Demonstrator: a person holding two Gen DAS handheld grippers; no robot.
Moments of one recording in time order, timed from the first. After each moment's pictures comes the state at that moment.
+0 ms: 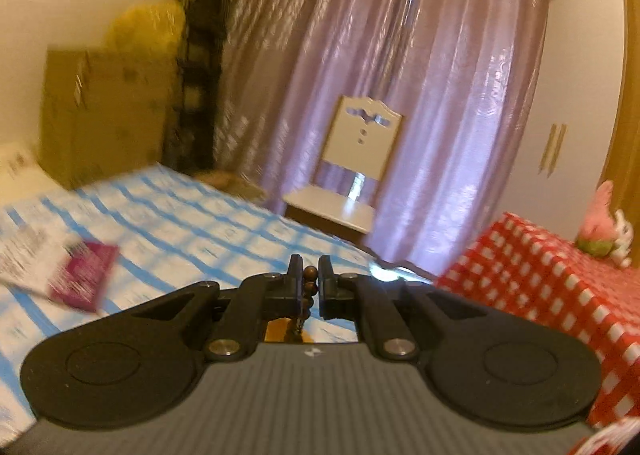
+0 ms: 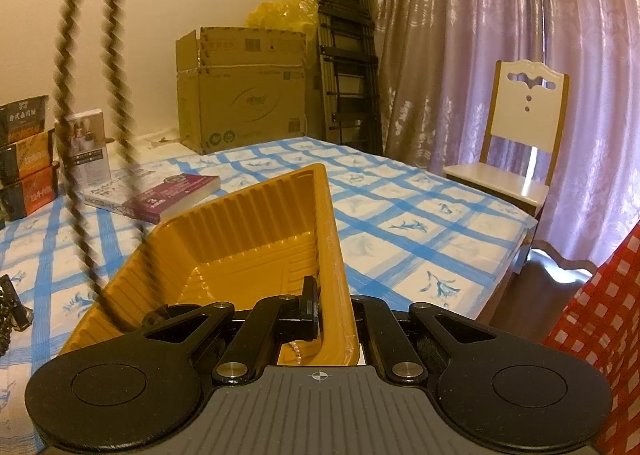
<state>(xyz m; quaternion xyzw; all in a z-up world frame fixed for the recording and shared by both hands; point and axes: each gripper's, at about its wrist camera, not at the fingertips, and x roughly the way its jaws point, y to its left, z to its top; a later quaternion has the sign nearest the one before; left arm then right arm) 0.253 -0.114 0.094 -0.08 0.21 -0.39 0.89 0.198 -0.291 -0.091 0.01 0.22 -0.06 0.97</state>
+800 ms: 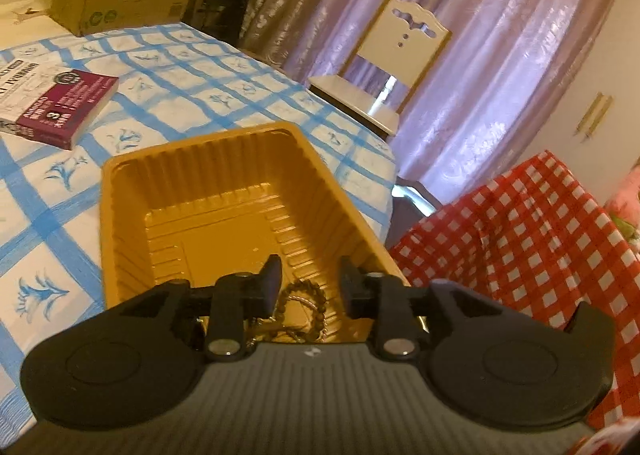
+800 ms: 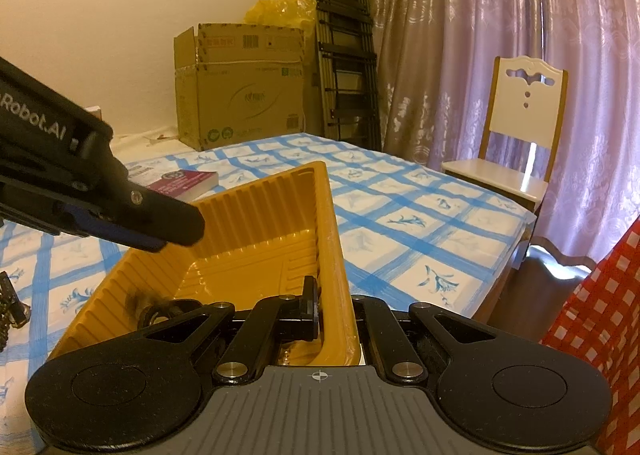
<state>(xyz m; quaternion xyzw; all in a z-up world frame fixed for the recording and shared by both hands) 0.288 -0.141 -0.034 -0.10 0.37 -0.35 0.85 0.195 -0.293 -0.092 0.02 0.22 -0.06 0.97</state>
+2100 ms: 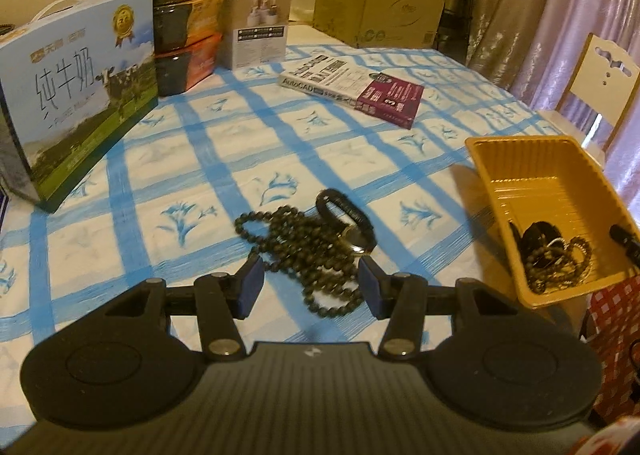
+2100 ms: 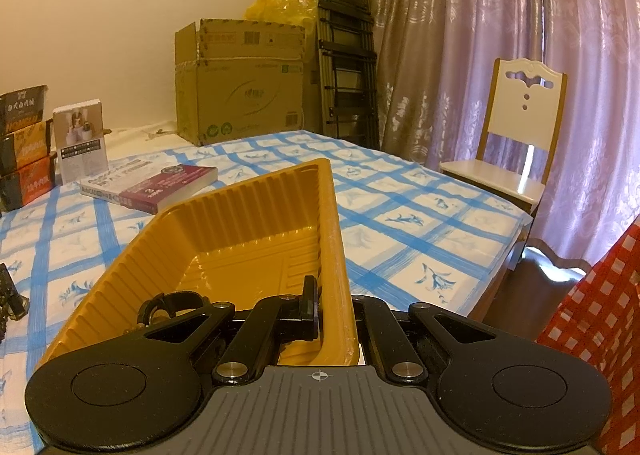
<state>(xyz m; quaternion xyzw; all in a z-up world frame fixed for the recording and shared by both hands) 0.200 0.087 -0.054 -0.06 0.38 -0.03 0.92 0.192 -0.296 -0.094 0.01 0.22 -0.06 0.97</state>
